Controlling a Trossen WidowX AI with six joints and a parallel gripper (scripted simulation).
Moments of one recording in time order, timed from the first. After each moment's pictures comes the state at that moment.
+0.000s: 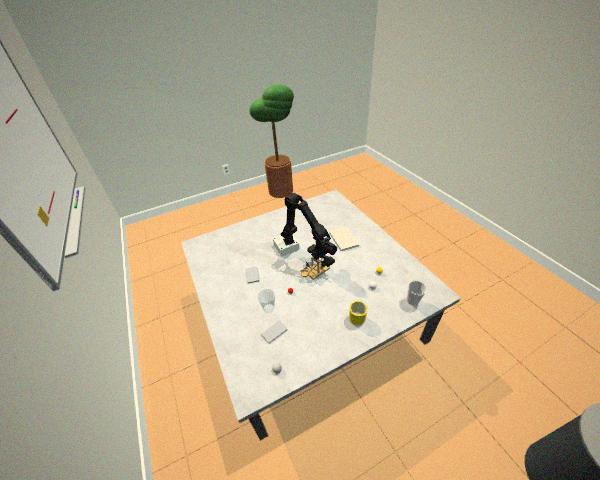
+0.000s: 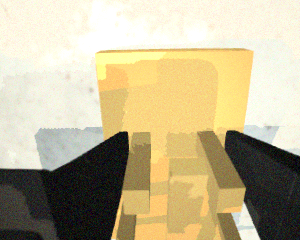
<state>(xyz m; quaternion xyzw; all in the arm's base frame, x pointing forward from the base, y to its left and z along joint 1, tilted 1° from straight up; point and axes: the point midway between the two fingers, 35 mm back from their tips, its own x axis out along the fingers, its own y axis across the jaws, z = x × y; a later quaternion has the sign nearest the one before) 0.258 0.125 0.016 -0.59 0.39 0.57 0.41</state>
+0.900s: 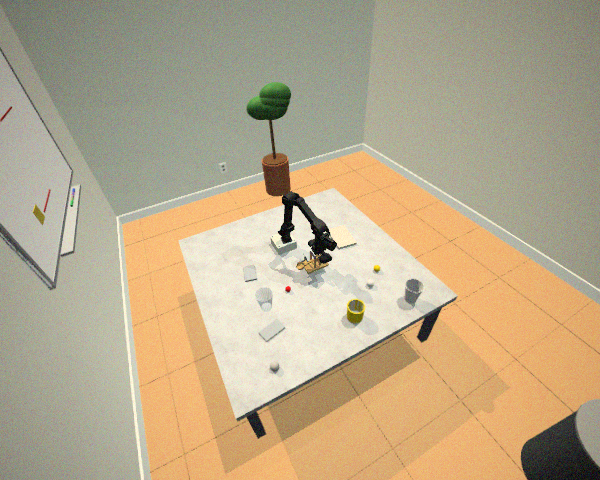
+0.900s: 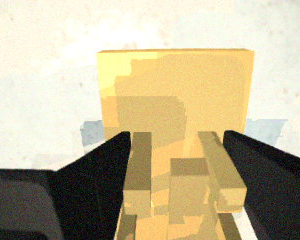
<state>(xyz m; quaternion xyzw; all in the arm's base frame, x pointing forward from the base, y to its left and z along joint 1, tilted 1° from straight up) 0.279 0.125 0.063 -0.54 0.46 0.52 0.47</state>
